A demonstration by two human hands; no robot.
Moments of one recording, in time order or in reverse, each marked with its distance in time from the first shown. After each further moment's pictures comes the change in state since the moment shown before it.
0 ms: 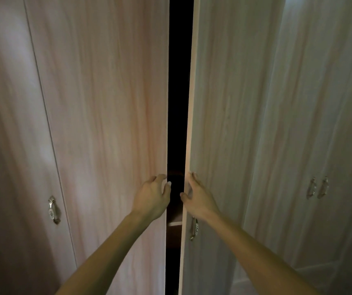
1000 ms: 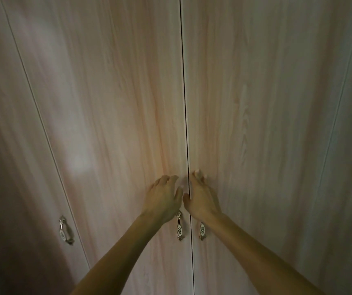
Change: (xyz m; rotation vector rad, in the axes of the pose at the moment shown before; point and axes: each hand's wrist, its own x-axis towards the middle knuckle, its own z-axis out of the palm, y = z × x) left_hand 0.126 -0.062 0.066 0.283 -0.051 -0.071; right_hand 0.167 0.032 0.077 -0.111 0.038 -0.171
